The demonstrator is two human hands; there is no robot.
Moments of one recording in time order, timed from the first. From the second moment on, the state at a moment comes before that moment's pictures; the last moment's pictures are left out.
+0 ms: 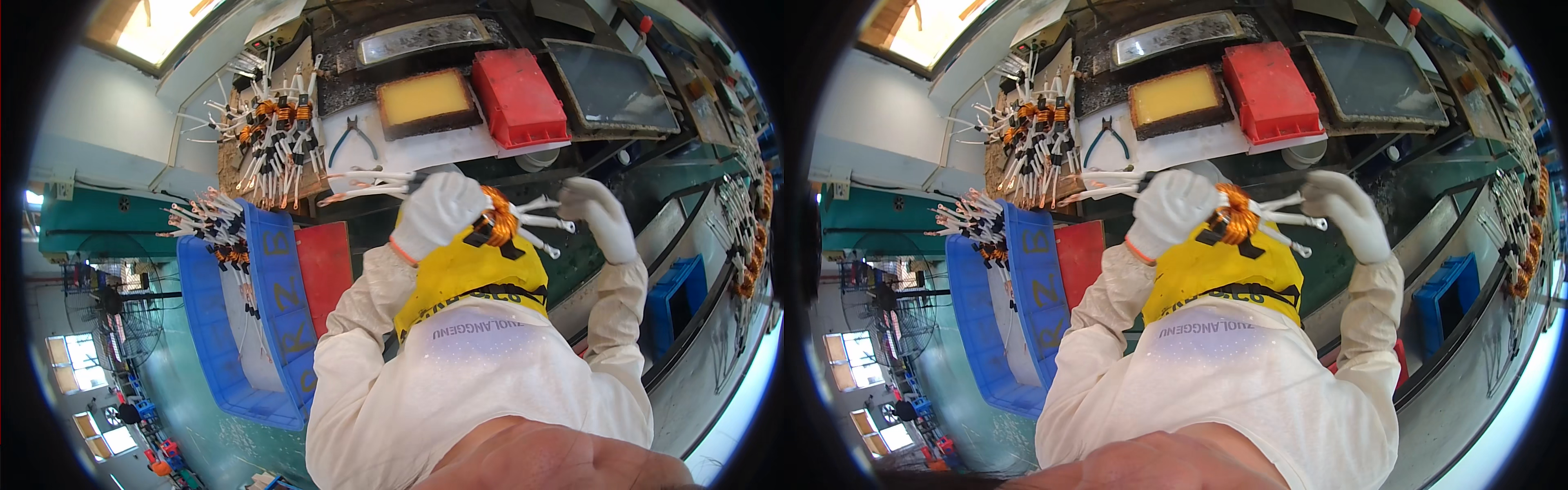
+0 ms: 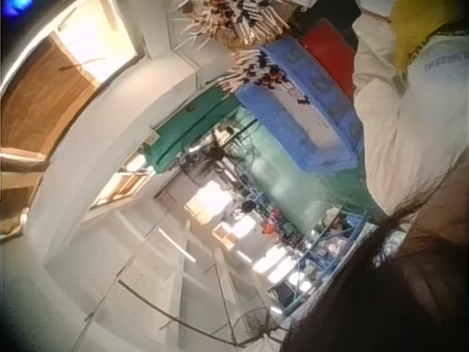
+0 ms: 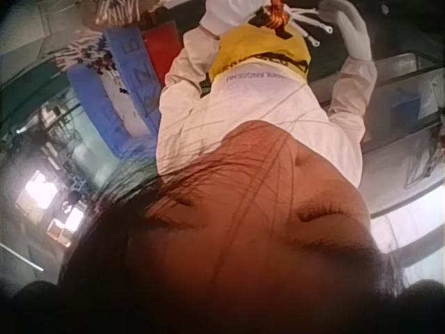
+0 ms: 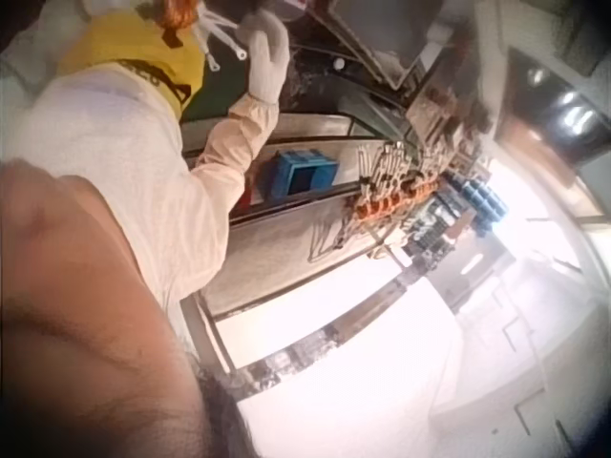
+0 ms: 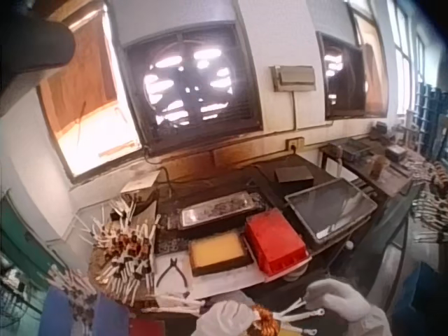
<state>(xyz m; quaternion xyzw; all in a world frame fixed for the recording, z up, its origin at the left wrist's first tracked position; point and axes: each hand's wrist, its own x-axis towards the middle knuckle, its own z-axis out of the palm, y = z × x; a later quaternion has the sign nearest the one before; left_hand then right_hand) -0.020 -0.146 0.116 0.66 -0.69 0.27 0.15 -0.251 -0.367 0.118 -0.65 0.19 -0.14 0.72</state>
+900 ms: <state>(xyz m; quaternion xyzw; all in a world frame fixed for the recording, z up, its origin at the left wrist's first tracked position) -0.037 -0.047 0.028 0.49 0.01 -0.37 0.79 -0.161 -0.301 0.050 -0.91 0.14 0.00 0.39</state>
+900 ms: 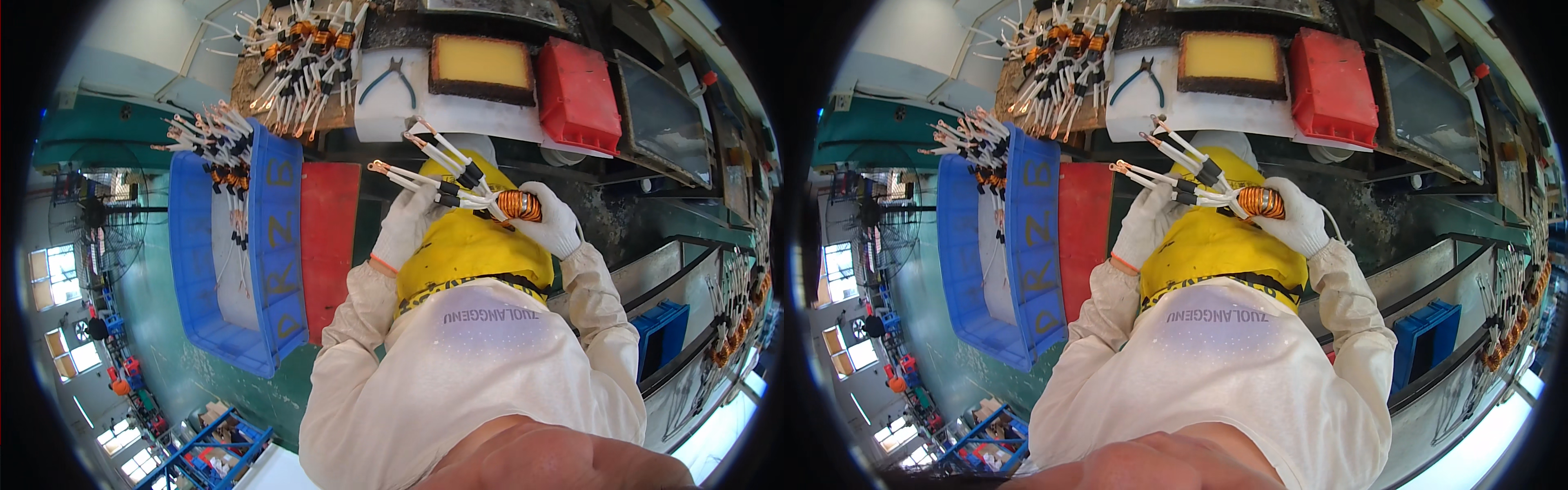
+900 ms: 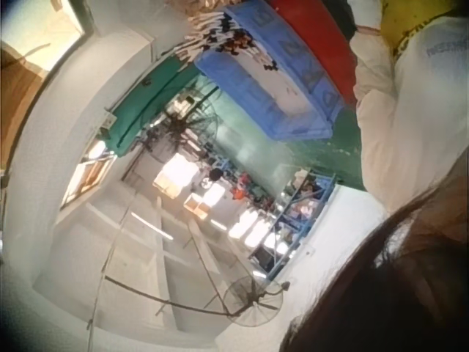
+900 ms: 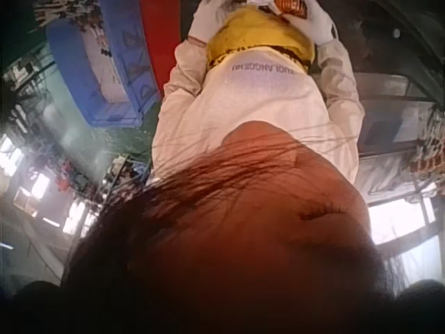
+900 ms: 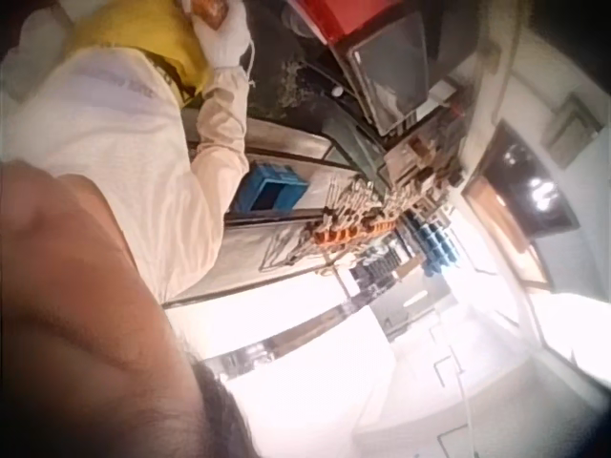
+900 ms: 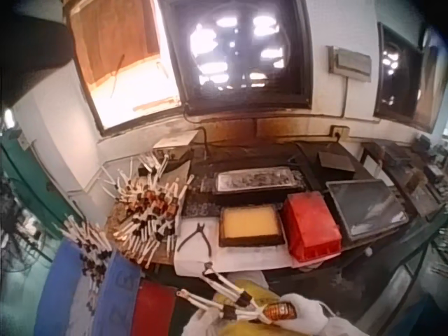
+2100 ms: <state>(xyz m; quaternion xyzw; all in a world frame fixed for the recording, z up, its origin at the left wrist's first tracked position) 0.004 -0.020 0.032 0.47 0.00 -0.29 0.83 -0.173 -0.294 0.020 -0.90 0.20 0.05 0.38</state>
